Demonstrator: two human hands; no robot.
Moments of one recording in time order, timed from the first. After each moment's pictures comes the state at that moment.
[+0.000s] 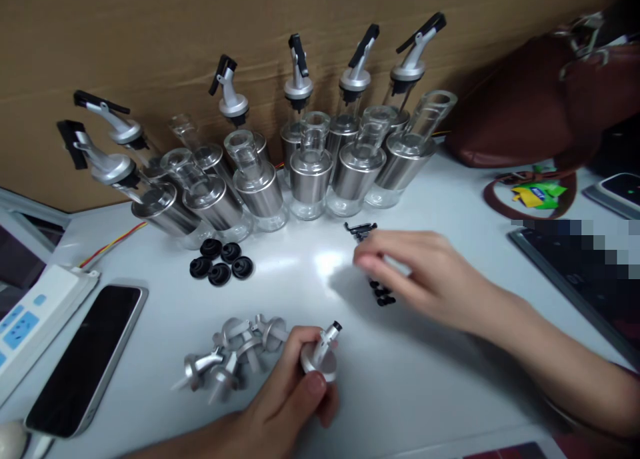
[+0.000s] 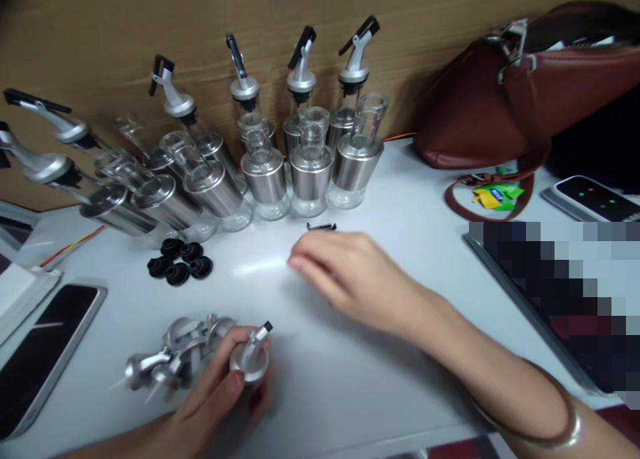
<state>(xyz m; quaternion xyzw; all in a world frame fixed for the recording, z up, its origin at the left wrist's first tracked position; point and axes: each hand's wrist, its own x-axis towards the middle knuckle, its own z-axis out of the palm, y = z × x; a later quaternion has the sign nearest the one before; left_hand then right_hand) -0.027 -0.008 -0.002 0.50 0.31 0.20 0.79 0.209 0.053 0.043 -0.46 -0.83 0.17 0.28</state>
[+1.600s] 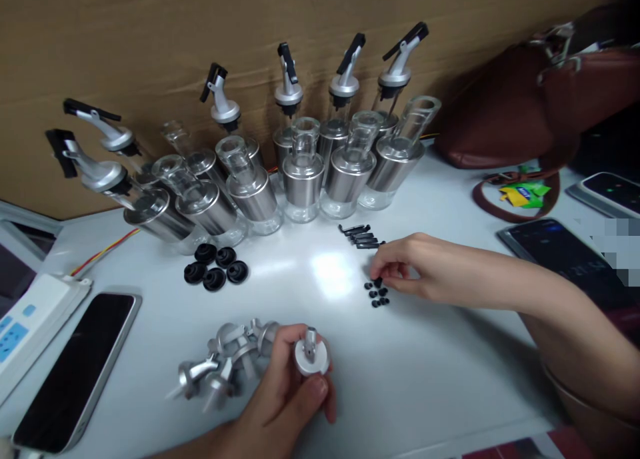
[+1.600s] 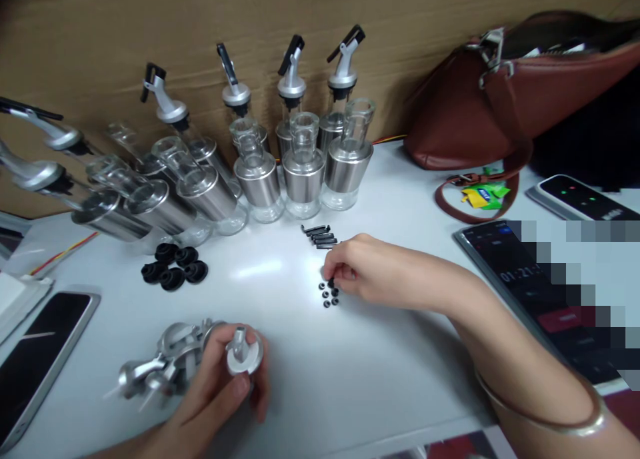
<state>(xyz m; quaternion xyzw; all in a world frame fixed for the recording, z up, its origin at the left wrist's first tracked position) -0.021 -0.009 -0.006 0.44 0.28 0.29 0.80 0.245 0.063 0.043 -0.52 -0.78 0.35 0.02</state>
